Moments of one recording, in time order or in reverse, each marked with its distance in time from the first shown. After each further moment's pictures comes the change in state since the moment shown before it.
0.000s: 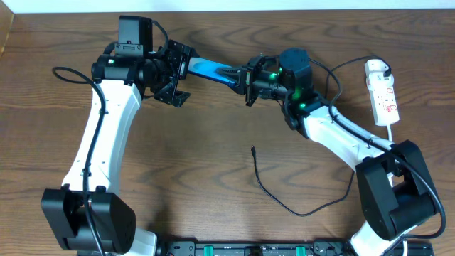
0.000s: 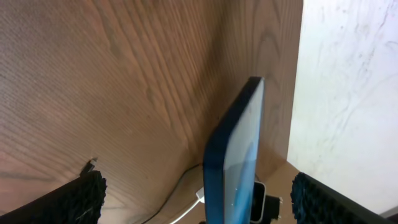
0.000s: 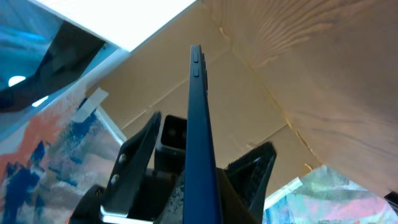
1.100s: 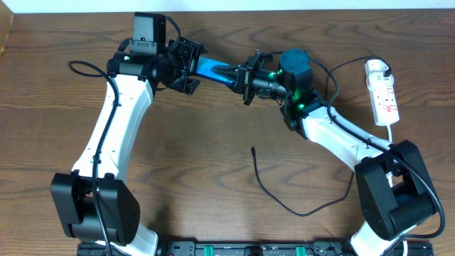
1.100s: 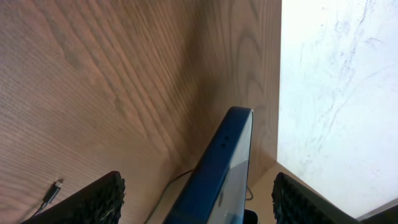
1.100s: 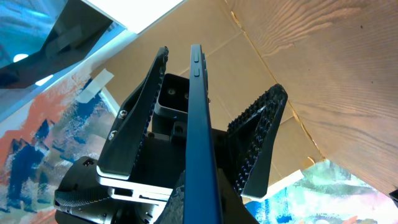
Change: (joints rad) left arm -0.051 0.058 0.000 0.146 -0.023 -0.052; right arm 0.009 0.002 0.000 0.086 -0.027 0.015
